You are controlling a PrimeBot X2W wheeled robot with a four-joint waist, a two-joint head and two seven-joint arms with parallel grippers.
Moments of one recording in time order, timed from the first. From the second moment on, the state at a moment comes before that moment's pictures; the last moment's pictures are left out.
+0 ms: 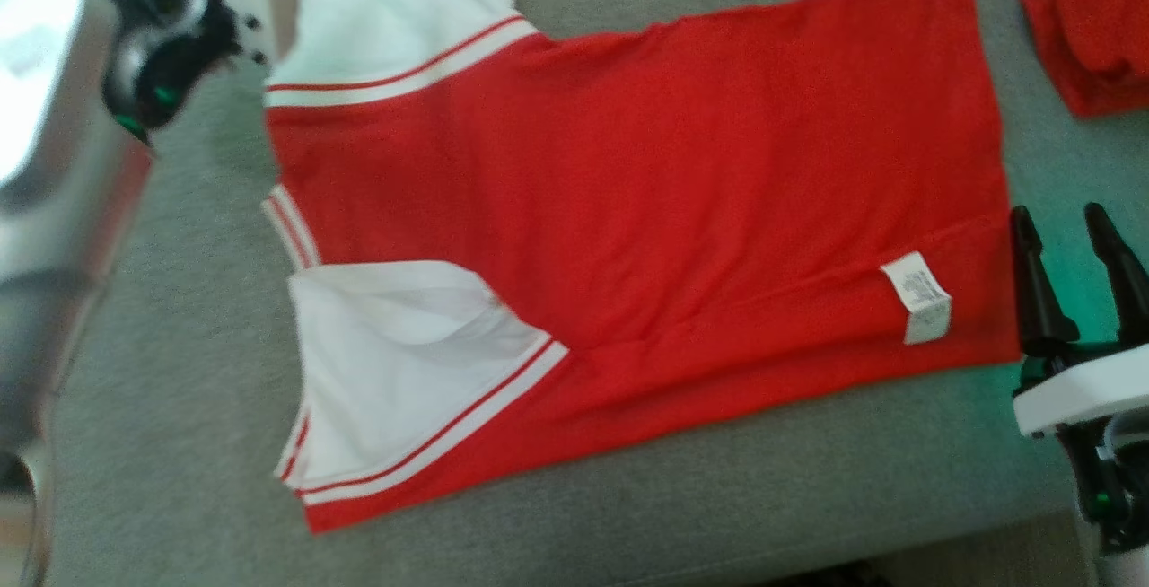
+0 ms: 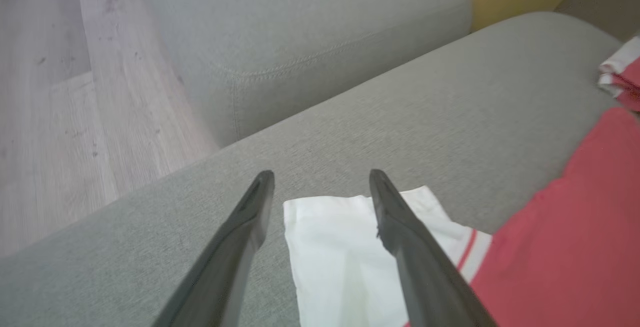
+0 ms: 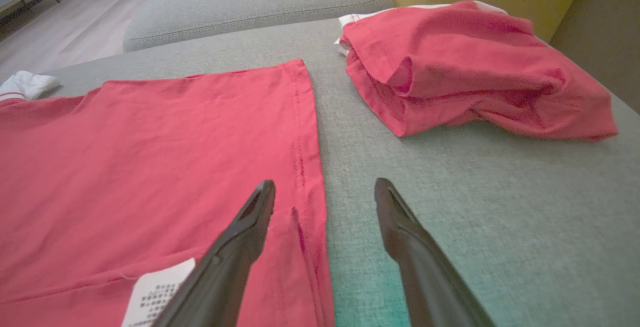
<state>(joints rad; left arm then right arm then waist) -1.12 0.42 -0.62 0.47 -0.71 -0.12 0.60 -0.06 -0.26 -0.07 0.01 0.38 0.13 0.06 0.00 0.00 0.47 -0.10</state>
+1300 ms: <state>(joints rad) -1.23 0.52 -0.94 0.62 -0.85 -0.13 0.50 -0.30 -0.32 0.01 0.04 0.42 0.13 0.13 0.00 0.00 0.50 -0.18</state>
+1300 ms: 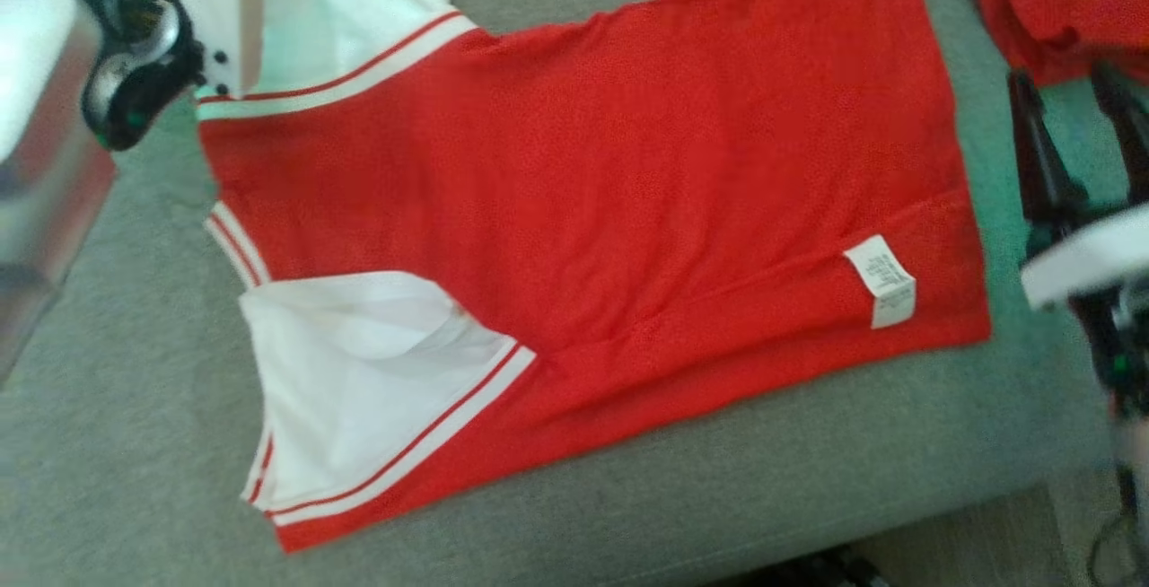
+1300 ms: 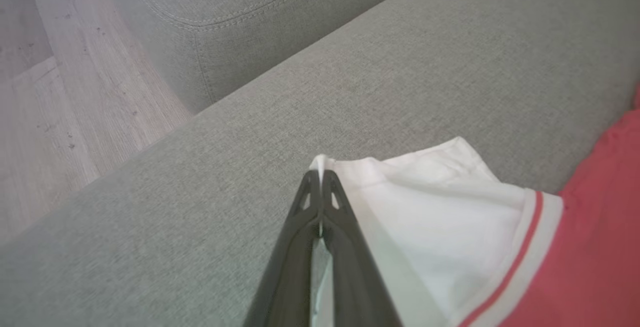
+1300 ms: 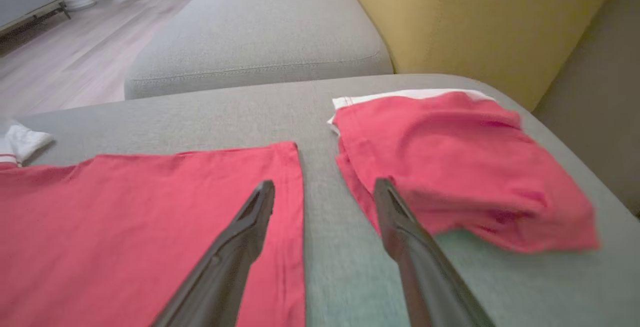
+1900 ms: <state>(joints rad) -1.30 0.53 -1.12 0.53 -0.94 -0.13 0.40 -0.80 -0.36 0.20 0.57 0.43 0.13 0.51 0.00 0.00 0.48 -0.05</state>
